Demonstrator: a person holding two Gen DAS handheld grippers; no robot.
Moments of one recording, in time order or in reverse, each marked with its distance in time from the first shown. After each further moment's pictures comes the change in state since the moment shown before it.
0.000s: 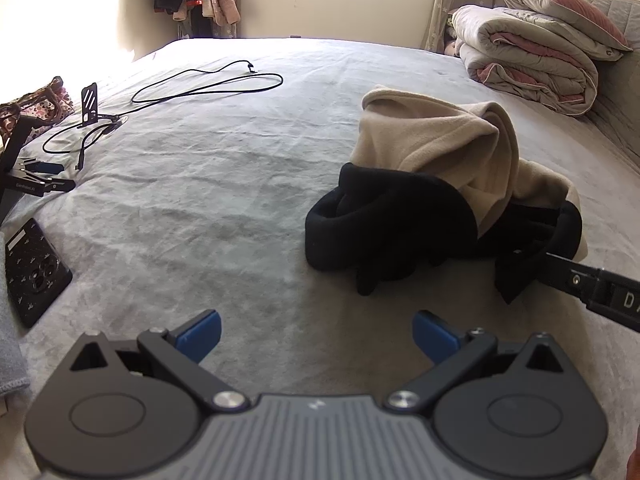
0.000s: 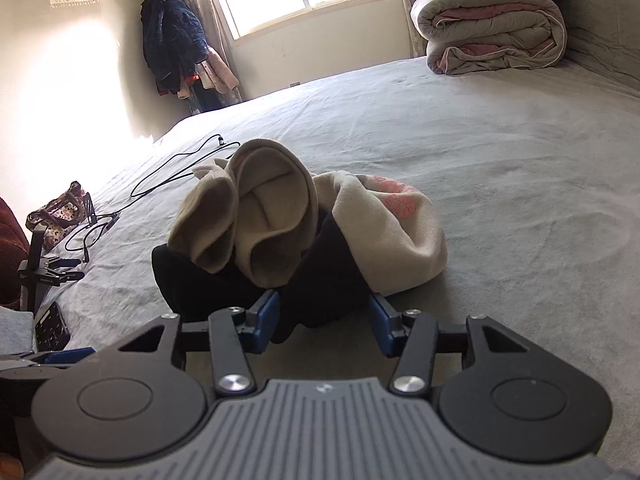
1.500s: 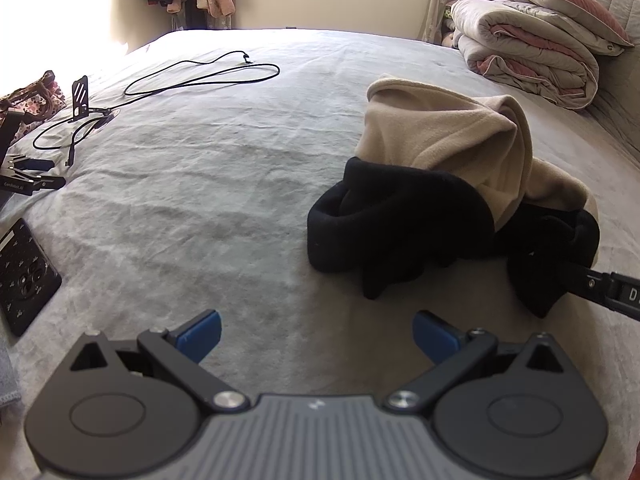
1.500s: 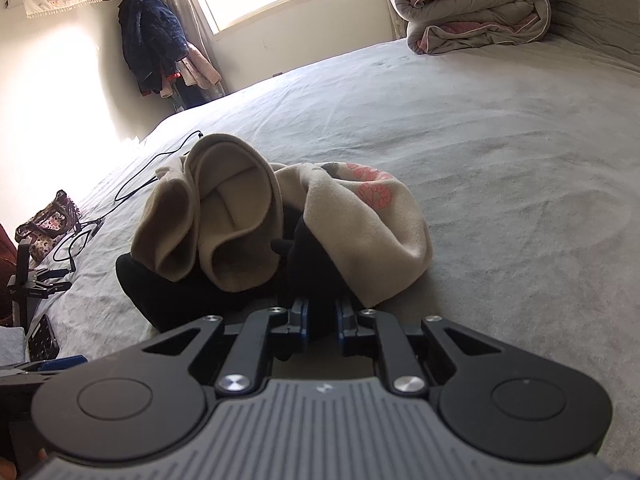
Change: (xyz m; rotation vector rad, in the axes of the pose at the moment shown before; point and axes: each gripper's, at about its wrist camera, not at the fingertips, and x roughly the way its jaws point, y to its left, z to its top) left arm 0.014 0.004 0.010 0.001 0.033 -0.014; right arm 0.011 -0.018 0.003 0.055 0.037 -0.025
